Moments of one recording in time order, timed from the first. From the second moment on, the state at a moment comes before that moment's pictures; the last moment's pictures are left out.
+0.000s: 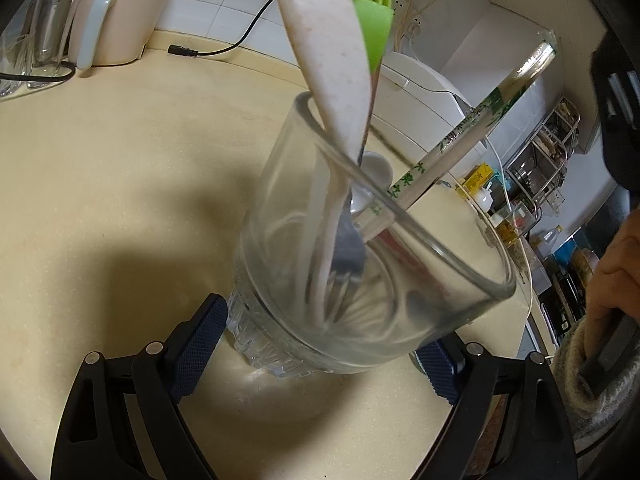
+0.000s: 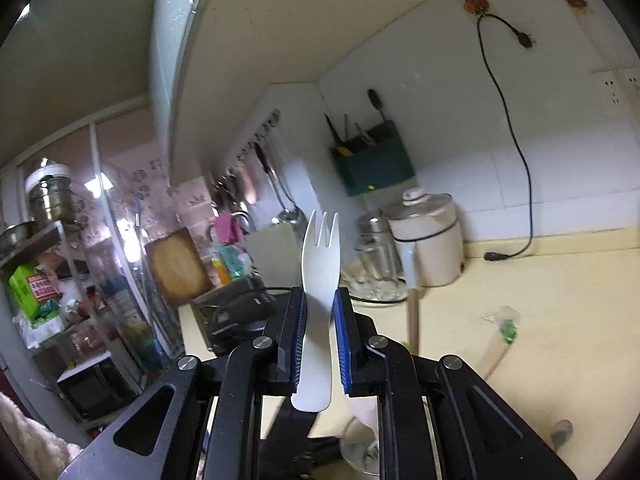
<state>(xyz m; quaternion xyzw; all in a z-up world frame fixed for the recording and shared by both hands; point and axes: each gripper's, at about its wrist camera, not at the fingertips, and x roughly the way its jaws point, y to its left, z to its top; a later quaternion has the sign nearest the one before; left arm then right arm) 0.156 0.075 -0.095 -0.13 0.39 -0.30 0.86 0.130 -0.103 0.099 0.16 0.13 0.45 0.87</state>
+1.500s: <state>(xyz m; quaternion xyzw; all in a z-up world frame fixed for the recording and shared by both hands) 0.158 0.075 -0.094 -0.15 0.39 -0.30 0.86 0.129 -0.102 0.057 0.12 0.18 0.40 0.89</state>
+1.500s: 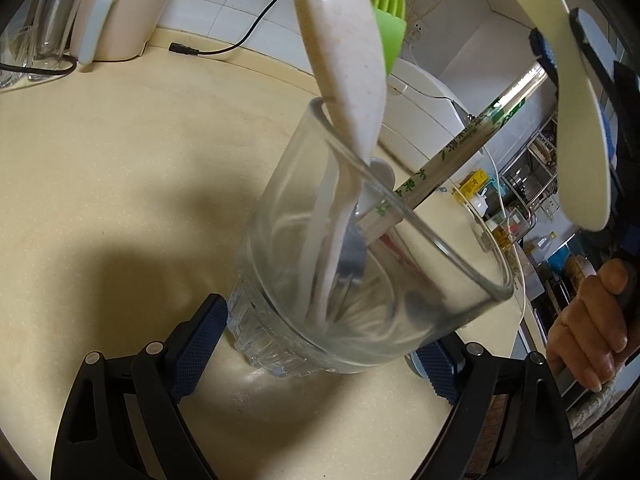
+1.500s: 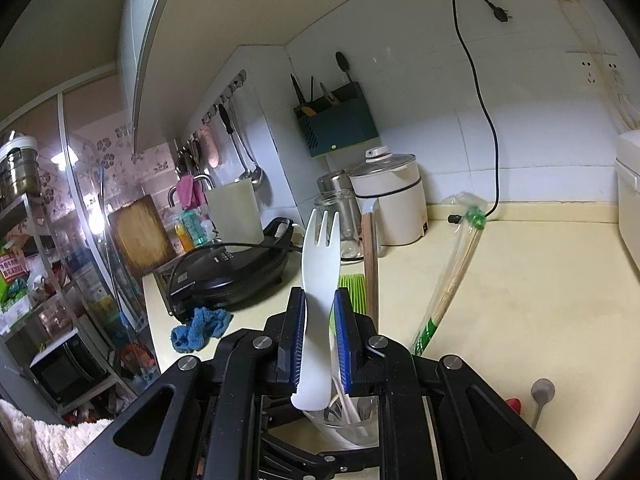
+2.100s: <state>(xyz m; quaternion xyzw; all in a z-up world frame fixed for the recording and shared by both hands) 0.159 0.077 -0.095 -0.15 0.39 -0.31 0.86 0.131 -0.104 0.052 0.13 0.18 0.39 0.89</state>
